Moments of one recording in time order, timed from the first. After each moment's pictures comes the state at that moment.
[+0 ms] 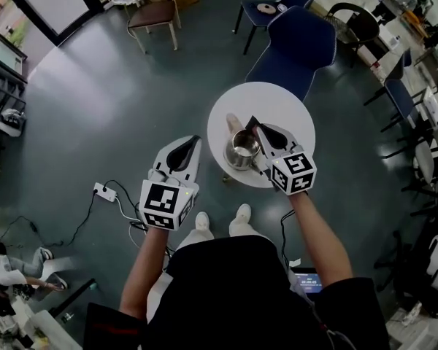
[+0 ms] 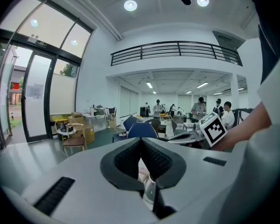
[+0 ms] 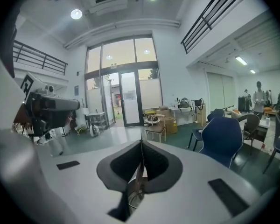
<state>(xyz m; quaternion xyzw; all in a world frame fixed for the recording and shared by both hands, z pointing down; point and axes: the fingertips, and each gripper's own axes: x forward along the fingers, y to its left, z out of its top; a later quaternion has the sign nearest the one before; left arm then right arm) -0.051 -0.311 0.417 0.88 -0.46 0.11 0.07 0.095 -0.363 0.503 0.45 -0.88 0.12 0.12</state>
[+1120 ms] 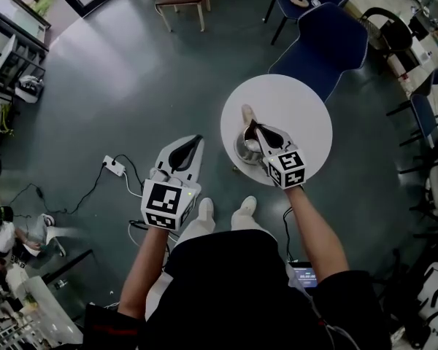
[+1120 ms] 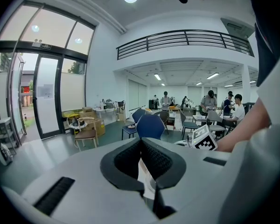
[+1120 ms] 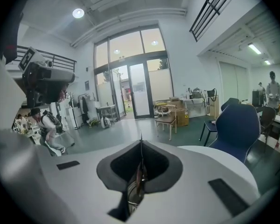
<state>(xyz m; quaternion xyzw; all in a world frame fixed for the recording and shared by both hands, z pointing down) -0.058 -0.307 0.447 0.84 -0.52 0.15 0.09 0.072 -0.381 0.606 0.38 -0.90 0.14 0.15</state>
